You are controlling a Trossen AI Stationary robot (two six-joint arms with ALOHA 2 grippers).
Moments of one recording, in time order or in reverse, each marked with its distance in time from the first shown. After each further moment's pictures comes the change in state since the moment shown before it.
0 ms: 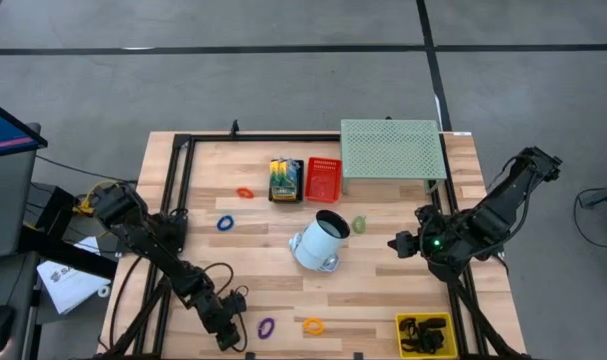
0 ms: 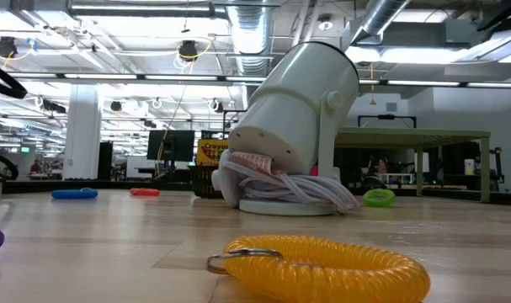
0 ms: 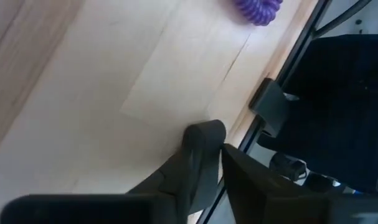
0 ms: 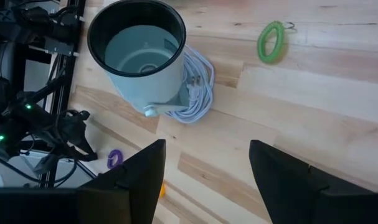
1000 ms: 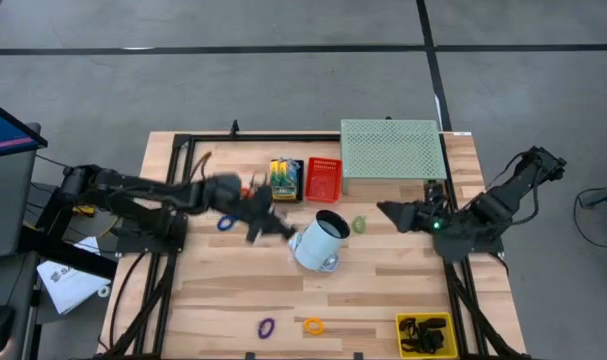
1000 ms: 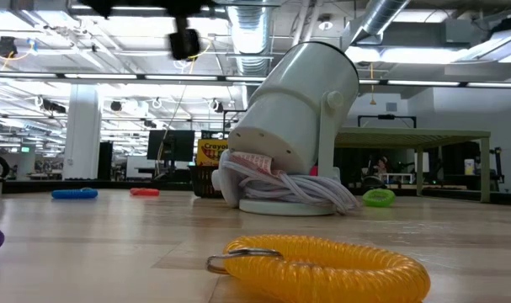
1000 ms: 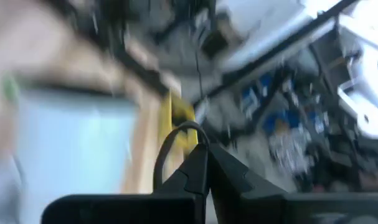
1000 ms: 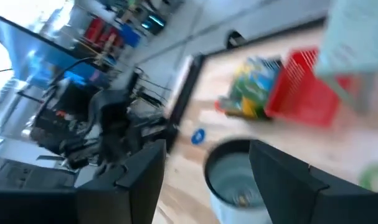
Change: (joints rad) left arm 0.848 -0.468 0.120 0.064 0.213 0.725; right arm -0.098 -0.077 0.000 0.364 0.480 -0.411
